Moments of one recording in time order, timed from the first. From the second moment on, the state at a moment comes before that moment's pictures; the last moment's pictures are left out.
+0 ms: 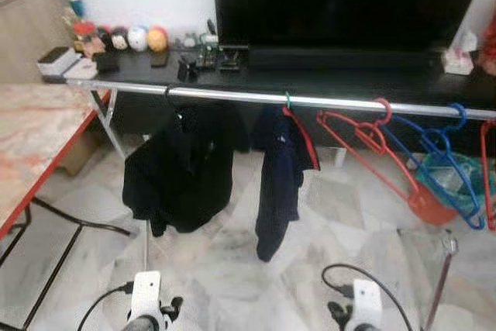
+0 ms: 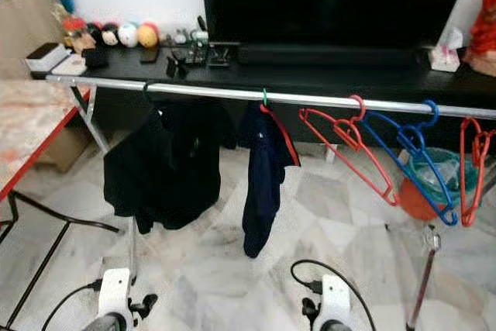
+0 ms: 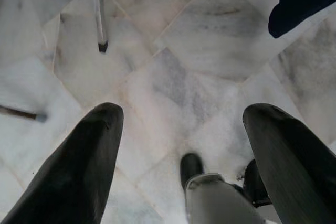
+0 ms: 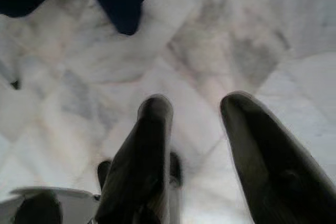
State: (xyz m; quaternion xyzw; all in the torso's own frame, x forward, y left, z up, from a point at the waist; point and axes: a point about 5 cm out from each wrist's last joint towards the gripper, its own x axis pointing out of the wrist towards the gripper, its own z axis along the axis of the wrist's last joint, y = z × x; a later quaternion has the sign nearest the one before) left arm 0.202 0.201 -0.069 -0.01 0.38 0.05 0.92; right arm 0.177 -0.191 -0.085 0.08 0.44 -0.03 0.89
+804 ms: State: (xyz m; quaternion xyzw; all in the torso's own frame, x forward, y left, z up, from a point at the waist) left arm 0.200 0.197 -0.071 -0.01 0.39 0.04 0.92; right arm 0.178 -0.197 -0.083 0.08 0.44 -0.04 0.90
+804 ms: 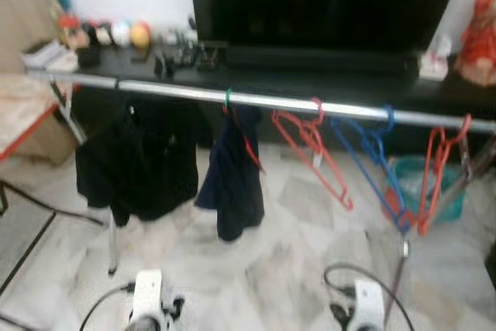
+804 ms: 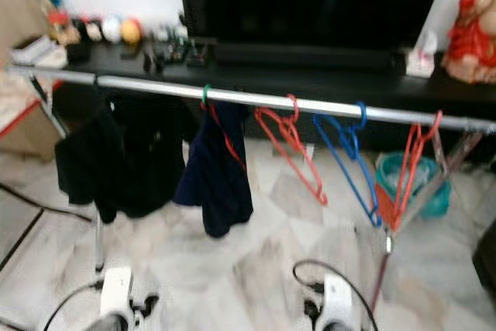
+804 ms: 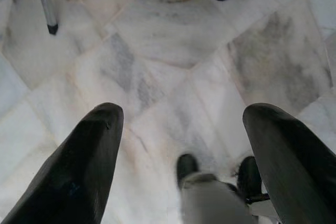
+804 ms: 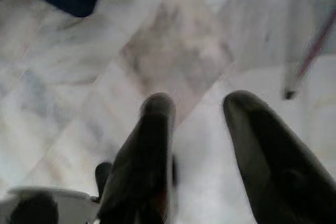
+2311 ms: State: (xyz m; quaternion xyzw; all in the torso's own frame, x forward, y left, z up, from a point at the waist) left arm 0.279 0.198 0.082 0.03 -0.09 0.03 0.99; right arm 0.175 -0.186 -0.088 0.03 0.47 0.01 0.88
